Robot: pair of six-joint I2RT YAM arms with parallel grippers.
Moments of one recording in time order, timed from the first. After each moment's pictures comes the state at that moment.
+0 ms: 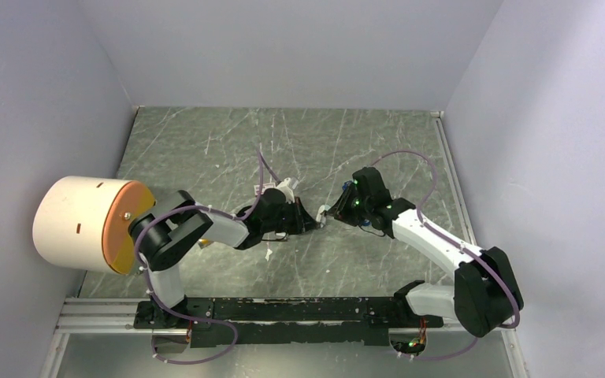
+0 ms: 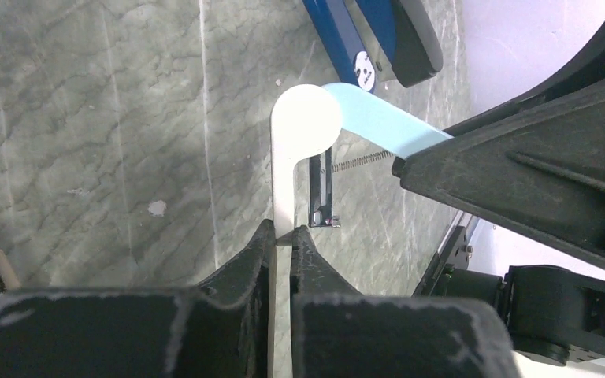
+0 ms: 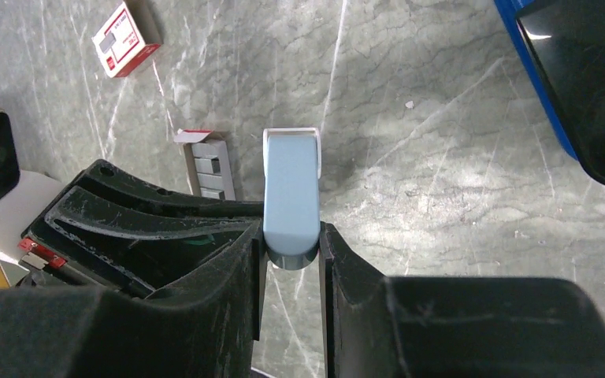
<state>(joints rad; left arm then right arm) -0.86 1.82 0.69 0.68 0.20 -0.92 0.49 1.24 0.69 -0.28 -0.07 0.88</state>
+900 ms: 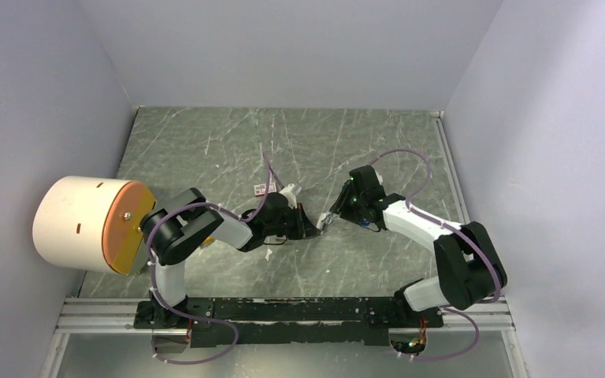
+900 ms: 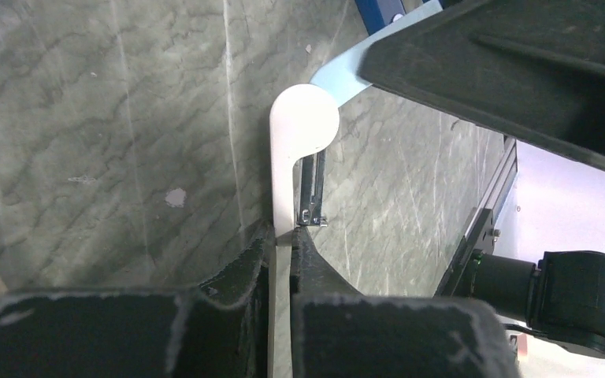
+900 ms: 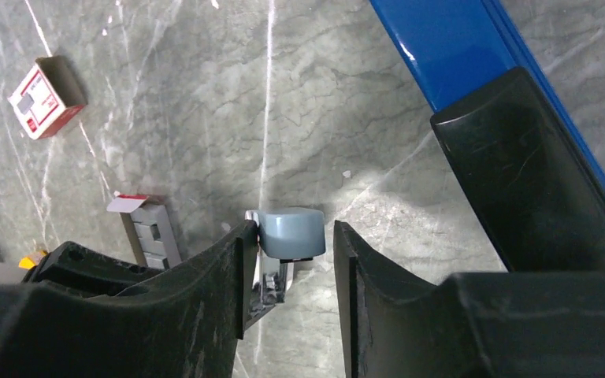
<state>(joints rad) -0.87 1.89 0.69 0.71 0.24 -0.89 0.45 1.41 0.72 -0.21 0.00 0.83</state>
